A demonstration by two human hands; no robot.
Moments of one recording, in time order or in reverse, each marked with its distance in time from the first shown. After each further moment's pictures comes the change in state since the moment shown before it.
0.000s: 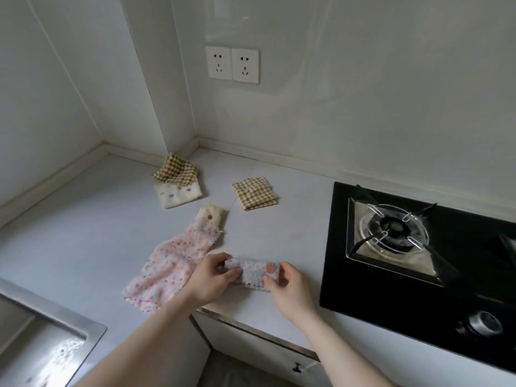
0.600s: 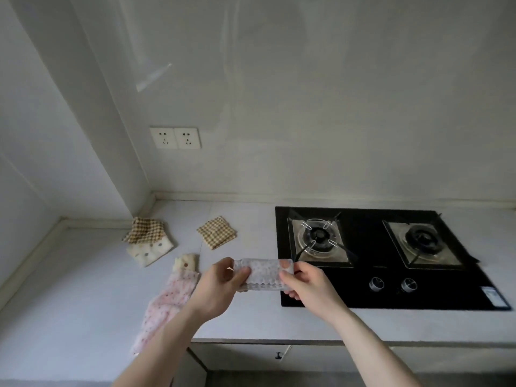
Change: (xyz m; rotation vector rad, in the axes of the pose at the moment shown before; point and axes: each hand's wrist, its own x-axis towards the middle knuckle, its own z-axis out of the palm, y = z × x) left_hand -0.078 0.222 -0.086 -0.129 -0.252 0.093; right_hand -0.135 -0.195 -0.169 0.210 0.072 0.158
